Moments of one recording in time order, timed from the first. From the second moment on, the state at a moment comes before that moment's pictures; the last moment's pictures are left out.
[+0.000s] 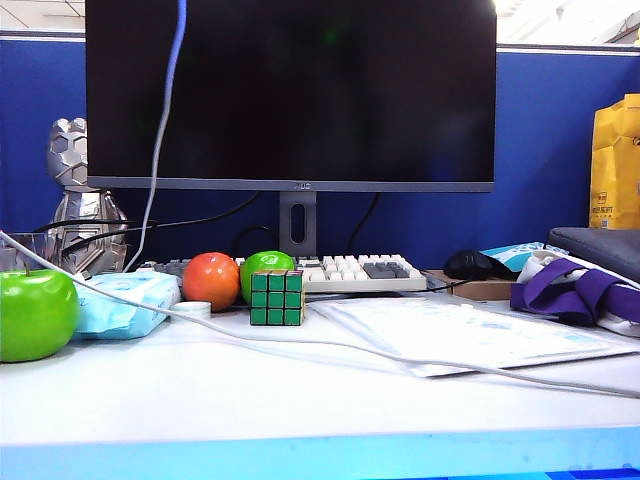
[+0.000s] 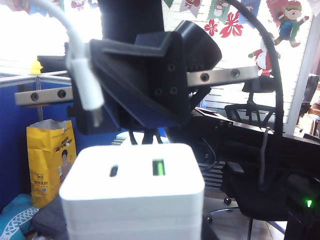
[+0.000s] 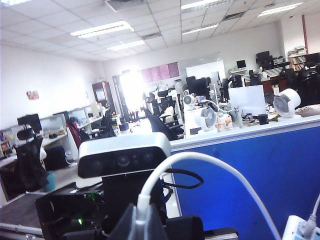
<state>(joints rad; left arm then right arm) -0.57 1.19 1.45 -0.02 0.77 -0.17 0.48 1.58 1.86 0.46 -1.13 0.85</state>
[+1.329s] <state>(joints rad) -0.57 1.18 1.45 0.01 0.78 -0.19 0.52 1.59 1.86 0.46 -1.15 0.84</state>
